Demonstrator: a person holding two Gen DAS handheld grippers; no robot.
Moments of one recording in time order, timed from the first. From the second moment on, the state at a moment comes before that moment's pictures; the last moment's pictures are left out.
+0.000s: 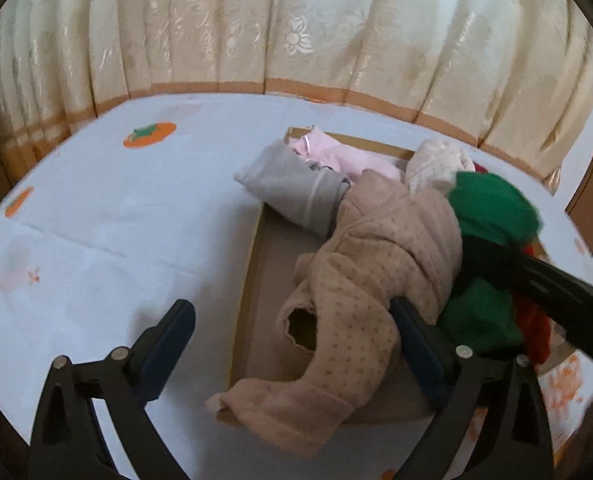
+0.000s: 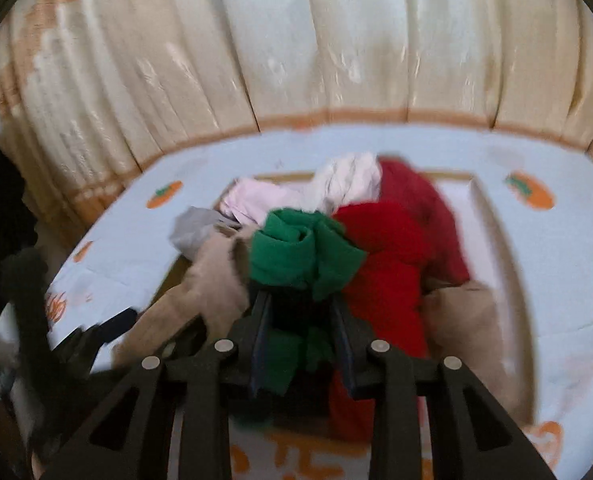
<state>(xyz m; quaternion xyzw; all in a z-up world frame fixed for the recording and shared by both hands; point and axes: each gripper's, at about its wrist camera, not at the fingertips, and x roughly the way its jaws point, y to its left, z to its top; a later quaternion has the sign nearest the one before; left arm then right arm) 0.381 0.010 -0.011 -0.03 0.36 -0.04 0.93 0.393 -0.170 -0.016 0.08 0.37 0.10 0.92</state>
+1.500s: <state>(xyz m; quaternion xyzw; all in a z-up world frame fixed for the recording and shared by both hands) 0.167 -0.070 -0.049 0.18 0.38 -0.25 0.87 0.131 -0.245 -0.044 0.08 0.41 0.17 0.89</state>
